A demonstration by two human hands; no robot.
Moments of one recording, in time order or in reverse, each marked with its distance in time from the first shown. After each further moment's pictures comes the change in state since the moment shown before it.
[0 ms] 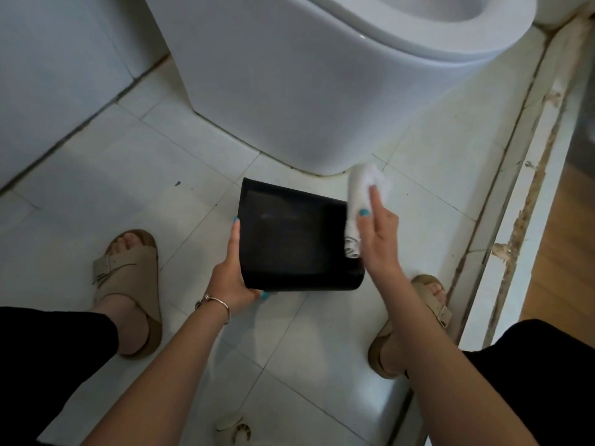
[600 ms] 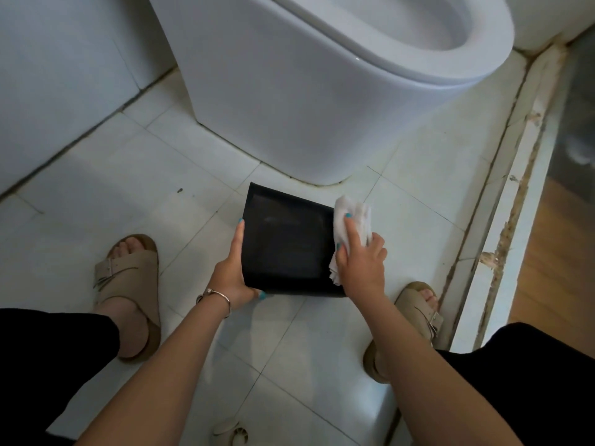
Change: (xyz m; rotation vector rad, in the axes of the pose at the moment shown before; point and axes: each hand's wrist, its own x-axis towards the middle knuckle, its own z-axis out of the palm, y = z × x) left_hand 0.007 0.004 -0.006 -0.030 -0.032 0.014; right_hand -0.037 -0.001 0.014 -0.574 -0.063 0.054
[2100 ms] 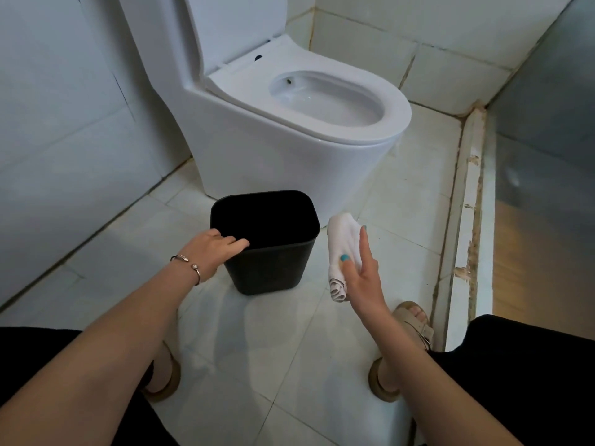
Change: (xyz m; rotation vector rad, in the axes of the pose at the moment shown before) left_hand 0.007 0.053 -0.122 1.306 0.140 0.757; right_hand -0.068 -0.027 -0.100 0.934 -0.013 0.016
